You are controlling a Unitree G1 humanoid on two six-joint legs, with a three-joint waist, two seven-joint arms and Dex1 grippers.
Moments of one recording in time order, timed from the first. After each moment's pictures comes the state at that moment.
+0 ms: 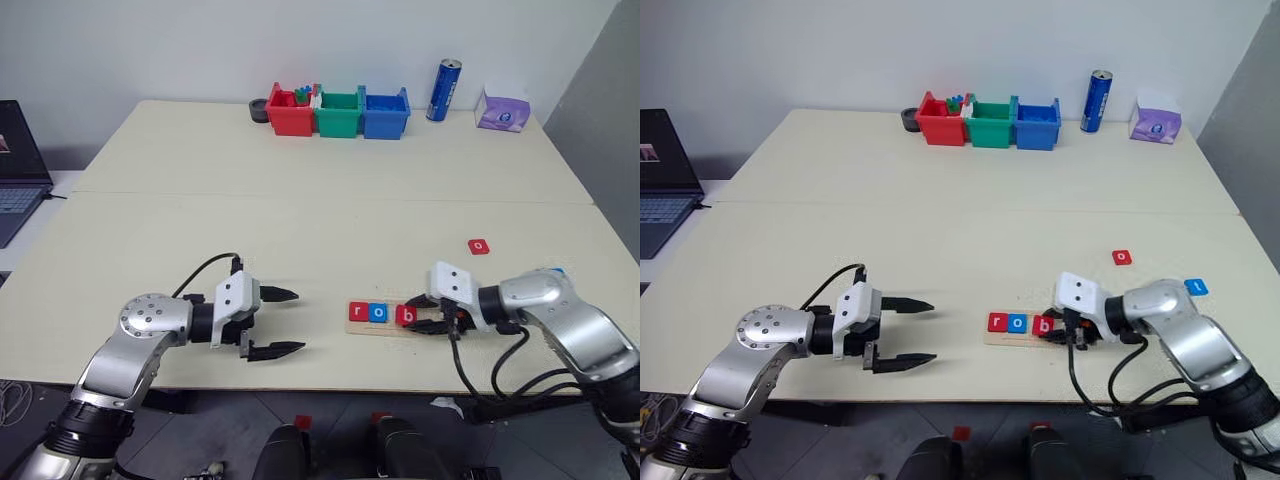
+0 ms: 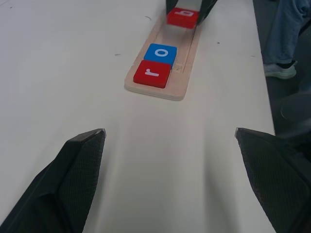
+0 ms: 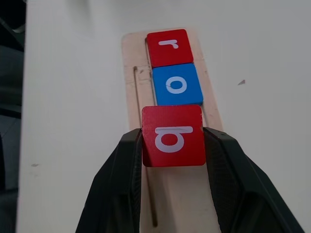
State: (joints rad) left arm -0.17 0.76 -0.07 -0.17 -0.35 0.21 -1.20; right arm -0.42 -0.80 0.32 -0.27 0.18 0.58 1.08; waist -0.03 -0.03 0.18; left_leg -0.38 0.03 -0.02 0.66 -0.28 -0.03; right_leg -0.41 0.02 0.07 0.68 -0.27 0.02
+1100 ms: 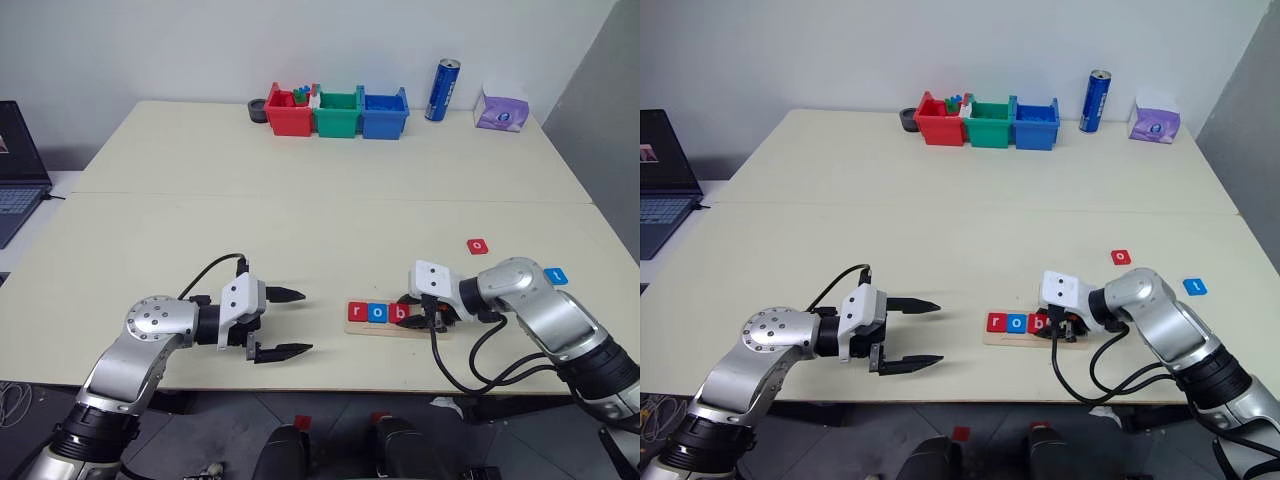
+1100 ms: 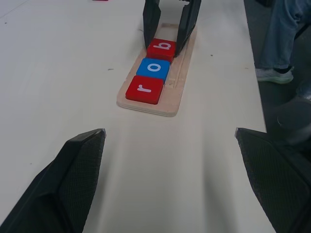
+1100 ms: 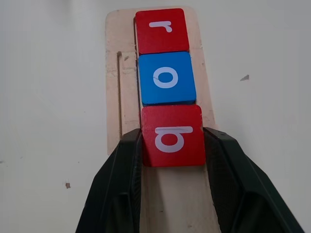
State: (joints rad) left arm -0.16 0.73 -0.08 -0.19 -0.35 0.21 -1.19; right arm -0.52 -0.76 0.42 -0.17 0.09 0.56 1.14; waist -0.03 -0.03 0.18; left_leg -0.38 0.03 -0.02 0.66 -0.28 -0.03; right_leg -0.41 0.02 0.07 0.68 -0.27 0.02
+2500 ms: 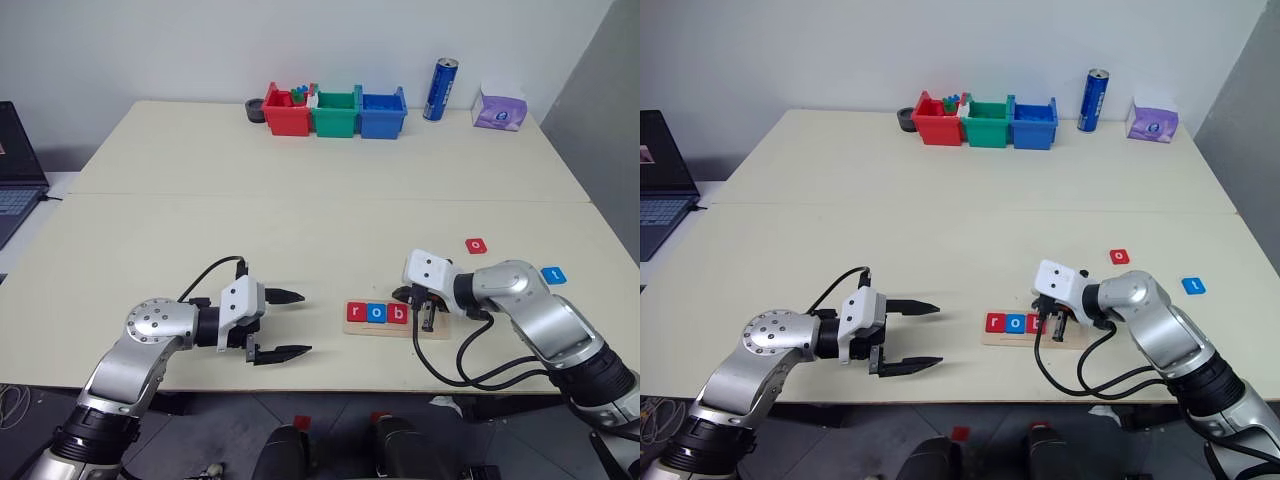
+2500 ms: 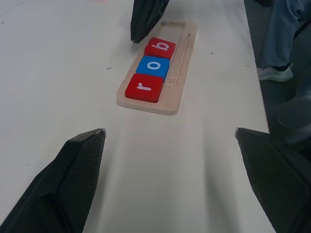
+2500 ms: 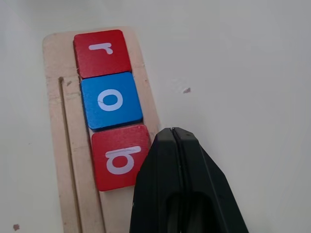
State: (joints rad) left arm -0.15 0.73 -0.08 -0.18 -0.35 0.18 -1.19; right arm -0.49 -0.73 0.40 -0.27 0.05 0.67 0.96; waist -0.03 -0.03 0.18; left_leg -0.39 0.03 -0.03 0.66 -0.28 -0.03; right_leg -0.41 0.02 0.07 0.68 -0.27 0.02
